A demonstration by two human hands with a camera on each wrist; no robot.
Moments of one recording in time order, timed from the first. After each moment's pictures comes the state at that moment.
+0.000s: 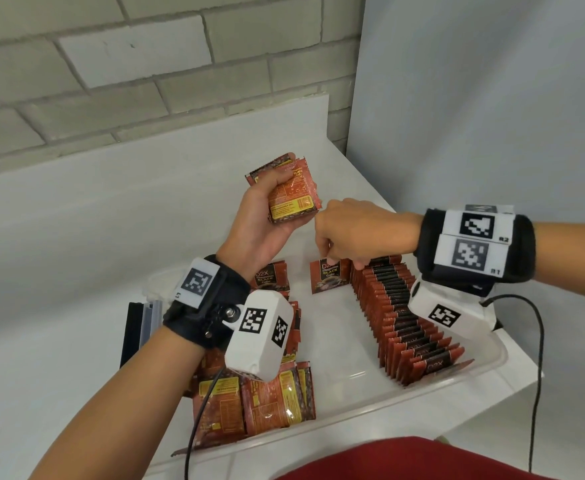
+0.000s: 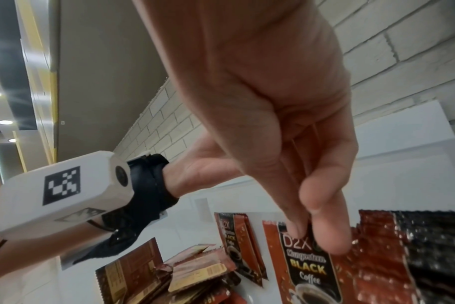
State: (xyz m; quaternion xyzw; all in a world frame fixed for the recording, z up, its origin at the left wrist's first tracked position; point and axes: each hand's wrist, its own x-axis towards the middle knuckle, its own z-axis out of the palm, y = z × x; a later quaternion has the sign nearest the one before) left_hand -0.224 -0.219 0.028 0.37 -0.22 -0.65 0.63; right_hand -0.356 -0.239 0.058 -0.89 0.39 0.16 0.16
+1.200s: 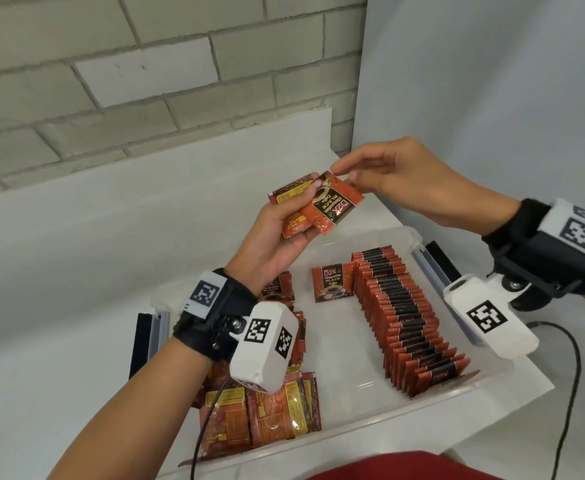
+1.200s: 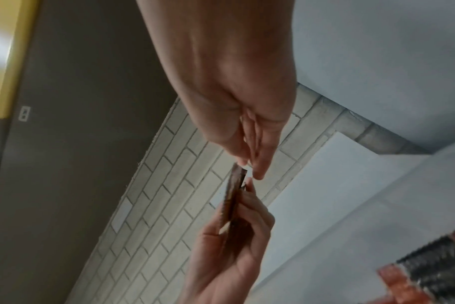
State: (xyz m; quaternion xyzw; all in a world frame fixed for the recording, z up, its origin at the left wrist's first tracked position) left_hand -0.229 -0.215 0.028 0.31 -0.24 -0.70 0.60; right_hand -0.406 -0.264 0.083 -0.76 0.40 -0.29 0.41
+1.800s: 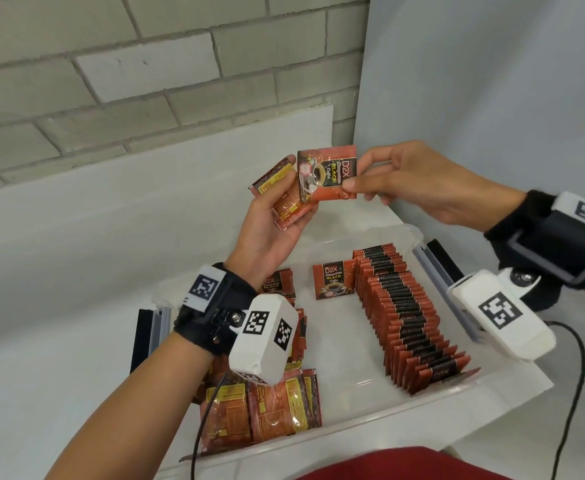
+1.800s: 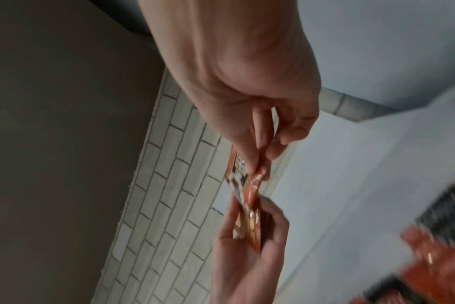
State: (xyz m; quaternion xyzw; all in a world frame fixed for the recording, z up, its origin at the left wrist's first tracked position) left_hand -0.222 -0.220 0.025 0.30 -0.22 -0.67 0.65; right_hand -0.406 -0.260 0.090 -0.69 0.48 -0.25 0.48
